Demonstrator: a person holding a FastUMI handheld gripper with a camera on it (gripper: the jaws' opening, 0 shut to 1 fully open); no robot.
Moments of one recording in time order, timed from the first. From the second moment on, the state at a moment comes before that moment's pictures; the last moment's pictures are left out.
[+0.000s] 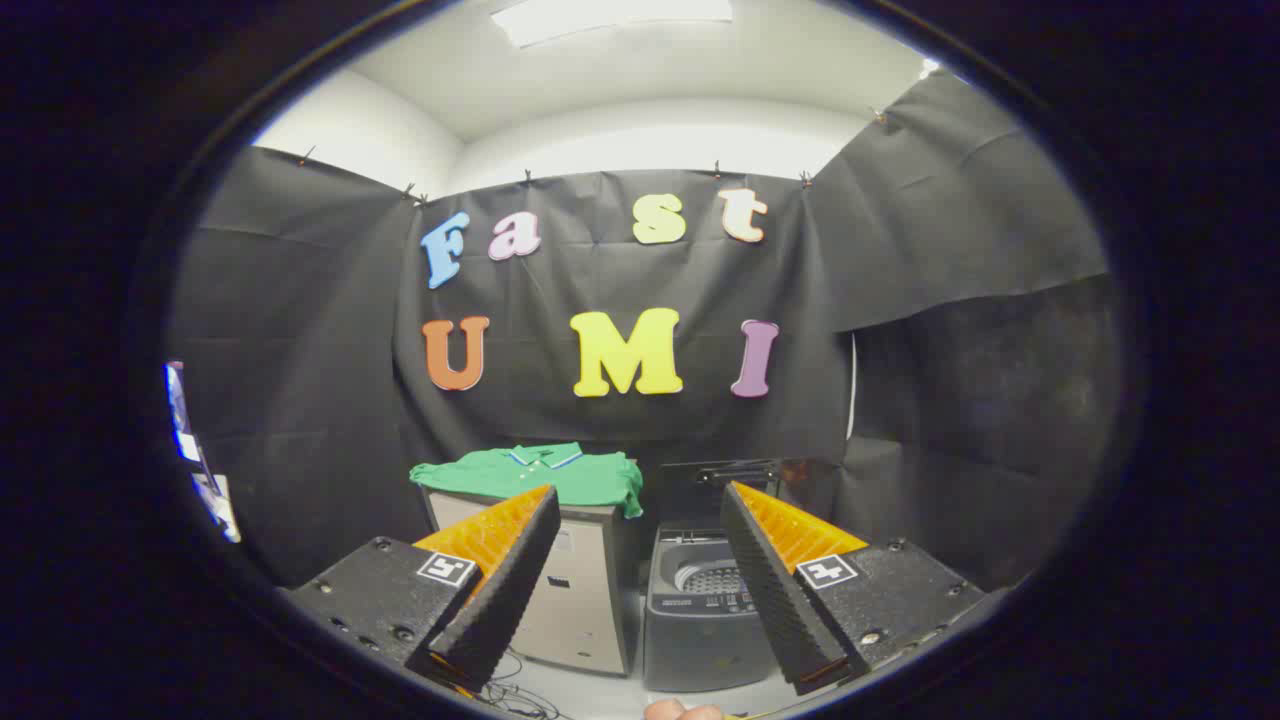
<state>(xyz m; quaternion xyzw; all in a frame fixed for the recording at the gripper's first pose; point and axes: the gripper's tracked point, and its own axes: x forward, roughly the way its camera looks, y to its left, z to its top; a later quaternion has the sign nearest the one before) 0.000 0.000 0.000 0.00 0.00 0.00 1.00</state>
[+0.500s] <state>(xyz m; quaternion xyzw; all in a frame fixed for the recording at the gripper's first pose) 0.040 0.005 0.009 0.02 -0.01 0.03 1.00</state>
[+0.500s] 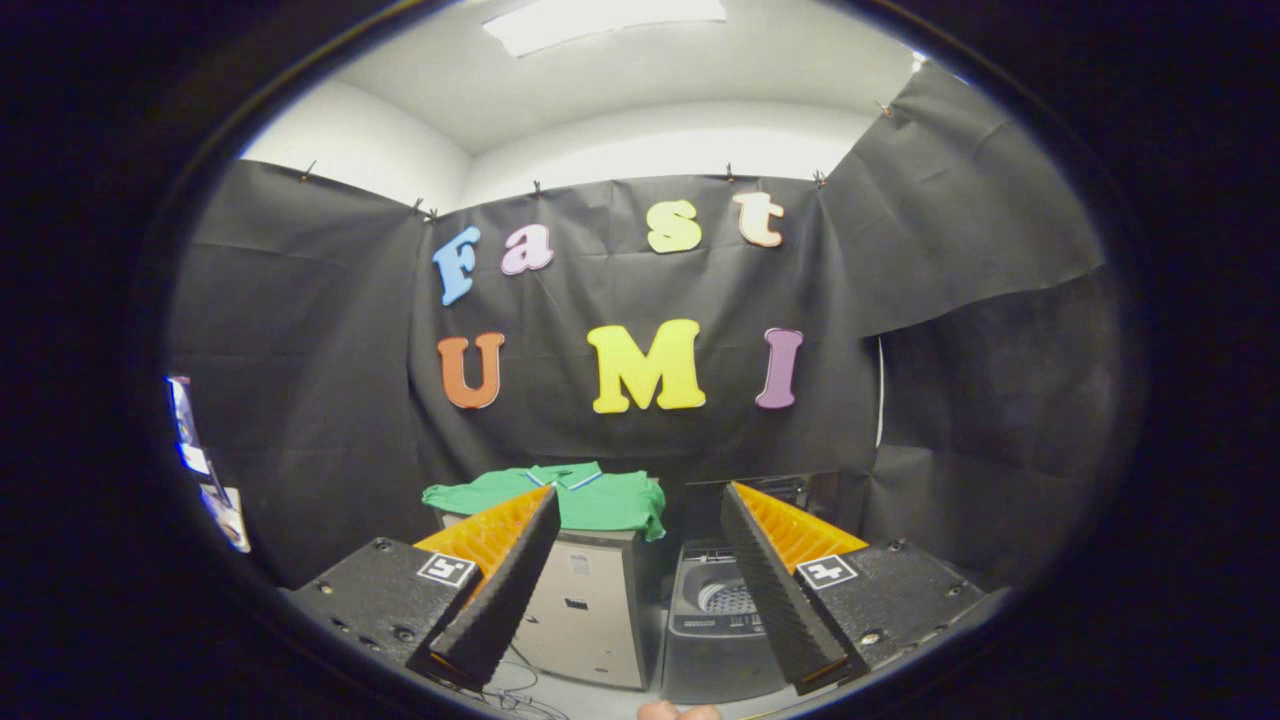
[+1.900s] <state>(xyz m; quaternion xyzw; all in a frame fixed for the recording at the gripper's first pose) 0.189 0.168 0.047 0.03 0.09 0.04 0.99</state>
